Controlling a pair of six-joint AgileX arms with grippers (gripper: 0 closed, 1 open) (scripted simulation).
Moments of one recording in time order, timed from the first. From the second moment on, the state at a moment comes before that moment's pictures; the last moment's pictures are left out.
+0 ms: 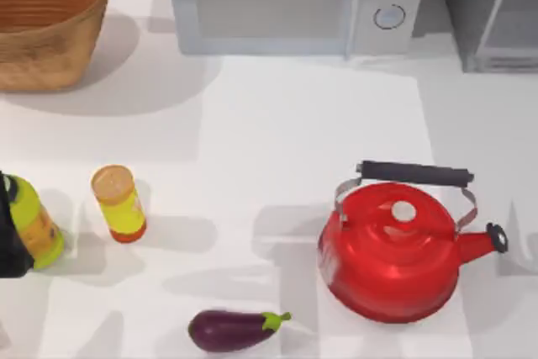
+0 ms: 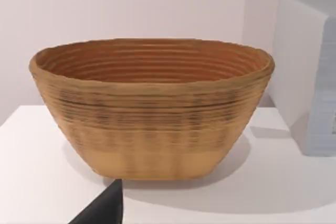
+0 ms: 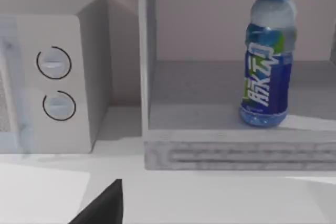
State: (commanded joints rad) left arm 0.00 0.00 0.00 0.00 0.00 0.00; right arm 0.00 0.00 0.00 0.00 0.00 0.00
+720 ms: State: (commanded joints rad) left arm 0.00 0.00 0.00 0.00 0.00 0.00; right arm -0.18 0.56 0.08 0.54 -0.18 0.00
